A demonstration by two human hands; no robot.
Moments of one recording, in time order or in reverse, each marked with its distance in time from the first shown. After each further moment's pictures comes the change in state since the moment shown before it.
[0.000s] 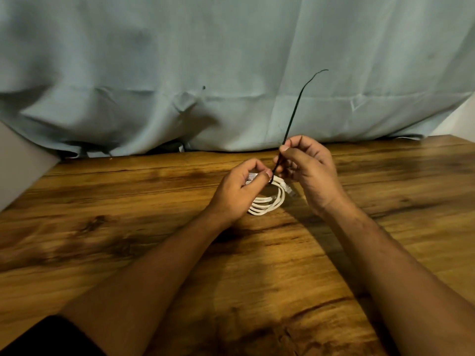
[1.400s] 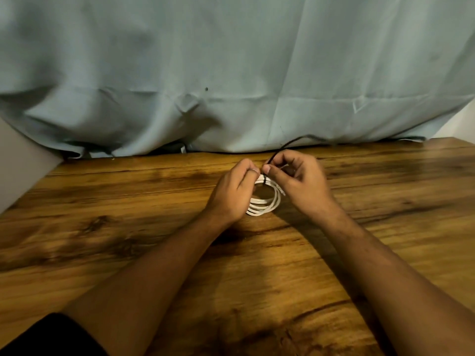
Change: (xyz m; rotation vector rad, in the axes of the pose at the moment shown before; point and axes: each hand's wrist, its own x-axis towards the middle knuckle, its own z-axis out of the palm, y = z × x) left_hand 0.005 -0.017 -0.006 0.088 0.084 -0.006; right_hand 0.005 0.029 -0.005 -0.492 -0.116 -0.238
